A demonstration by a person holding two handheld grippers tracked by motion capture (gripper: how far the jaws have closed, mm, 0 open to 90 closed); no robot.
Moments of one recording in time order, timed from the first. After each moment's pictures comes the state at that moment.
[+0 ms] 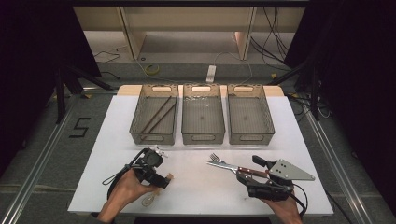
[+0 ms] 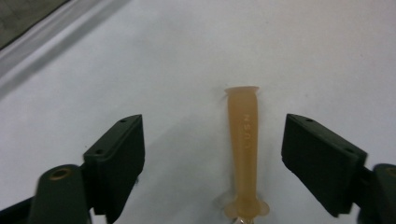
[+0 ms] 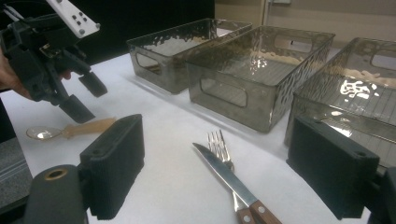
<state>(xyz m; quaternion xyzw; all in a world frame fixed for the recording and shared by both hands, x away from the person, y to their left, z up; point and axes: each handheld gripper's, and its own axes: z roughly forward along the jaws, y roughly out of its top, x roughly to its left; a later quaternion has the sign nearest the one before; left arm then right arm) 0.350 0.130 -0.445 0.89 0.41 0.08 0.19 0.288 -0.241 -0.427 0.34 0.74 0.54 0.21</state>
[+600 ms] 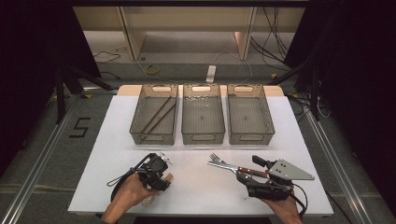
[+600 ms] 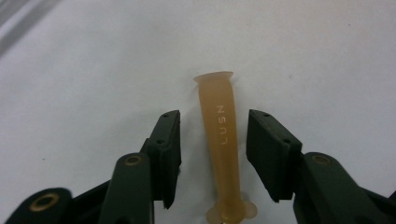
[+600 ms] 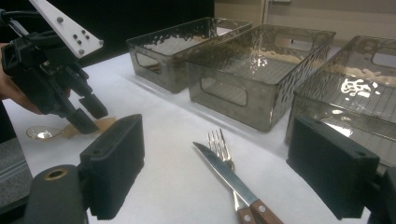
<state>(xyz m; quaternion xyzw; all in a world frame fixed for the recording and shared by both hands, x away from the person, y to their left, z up) 0.347 0.121 -0.462 0.91 0.38 0.06 0.17 0.288 -0.241 -0.428 0.34 0.74 0.54 0.20</state>
